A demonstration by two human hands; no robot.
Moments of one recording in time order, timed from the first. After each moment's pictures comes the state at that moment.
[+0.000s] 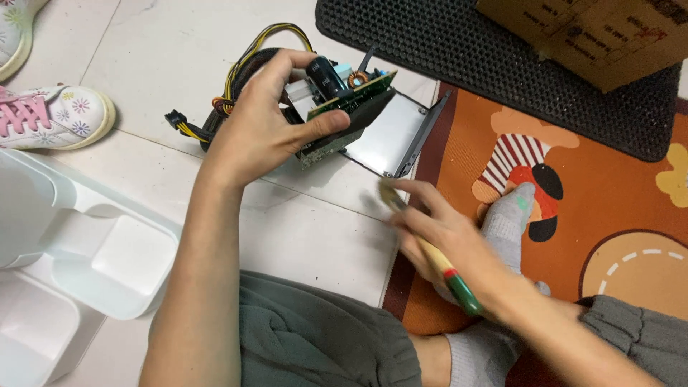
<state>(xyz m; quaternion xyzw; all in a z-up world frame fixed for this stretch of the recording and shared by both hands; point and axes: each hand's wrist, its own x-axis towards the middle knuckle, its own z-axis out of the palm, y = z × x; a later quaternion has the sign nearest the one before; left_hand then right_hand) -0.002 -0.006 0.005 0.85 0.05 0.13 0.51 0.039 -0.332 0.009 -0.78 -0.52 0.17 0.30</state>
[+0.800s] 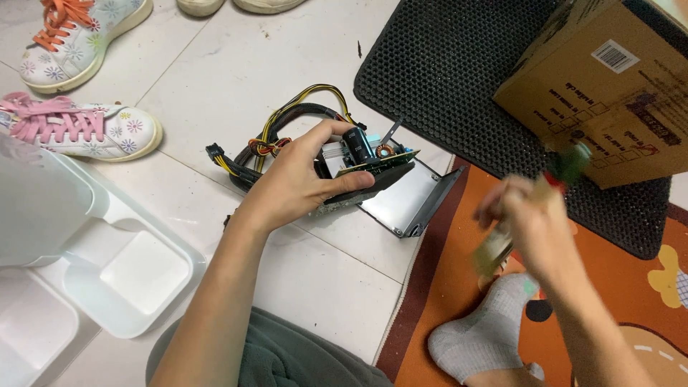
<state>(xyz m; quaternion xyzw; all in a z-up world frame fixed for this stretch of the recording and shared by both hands) -0.009 -0.003 0.025 0.81 0.16 0.04 0.56 0.162 -0.316 0.042 -0.88 -0.19 0.20 0.40</state>
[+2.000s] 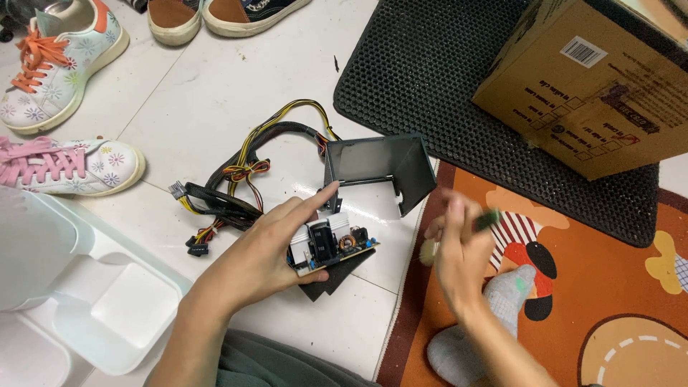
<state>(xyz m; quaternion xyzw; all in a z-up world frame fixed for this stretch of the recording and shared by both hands) -0.063 -0.013 -0.013 0.88 0.00 0.01 0.48 0.098 -0.285 -0.036 -0.84 -0.11 0.01 0.53</state>
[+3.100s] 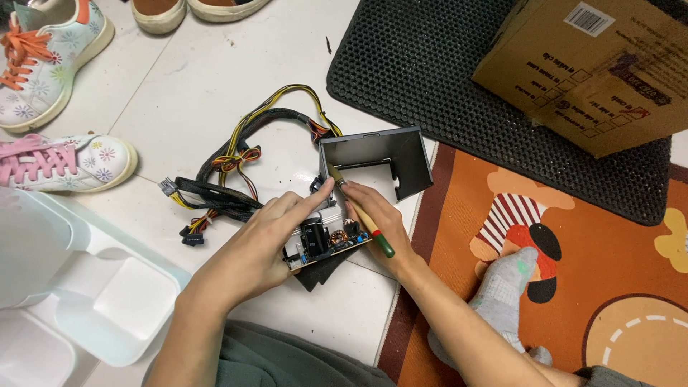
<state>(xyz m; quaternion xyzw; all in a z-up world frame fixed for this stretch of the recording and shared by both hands) -0.061 -0.020 -0.017 0.91 0.03 -0.11 0.40 0.100 -0.235 -0.136 -0.72 -0.50 0.01 0.48</state>
